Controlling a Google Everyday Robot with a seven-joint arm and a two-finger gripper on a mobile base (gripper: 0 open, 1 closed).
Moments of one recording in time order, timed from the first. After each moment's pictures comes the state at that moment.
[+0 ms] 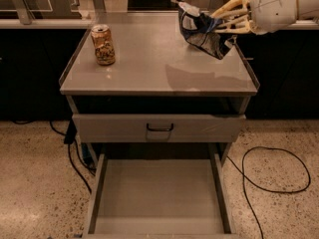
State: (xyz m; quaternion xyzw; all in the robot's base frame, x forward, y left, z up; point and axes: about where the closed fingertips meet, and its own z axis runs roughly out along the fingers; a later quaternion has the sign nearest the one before) arm 0.617 -0.140 1.018 -0.78 0.34 0.02 0.53
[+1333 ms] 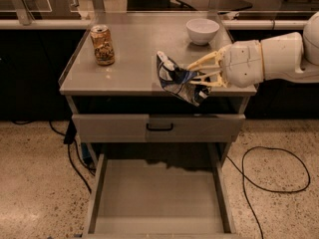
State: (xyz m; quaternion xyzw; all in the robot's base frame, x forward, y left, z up) arm 0.554 -0.086 0.927 -0.76 0.35 0.08 0.54
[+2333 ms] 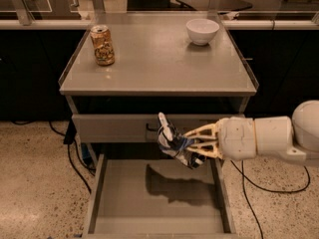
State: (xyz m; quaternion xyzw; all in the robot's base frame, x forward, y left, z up) arm 0.461 -0.082 0.803 -0.72 0.41 0.13 0.54
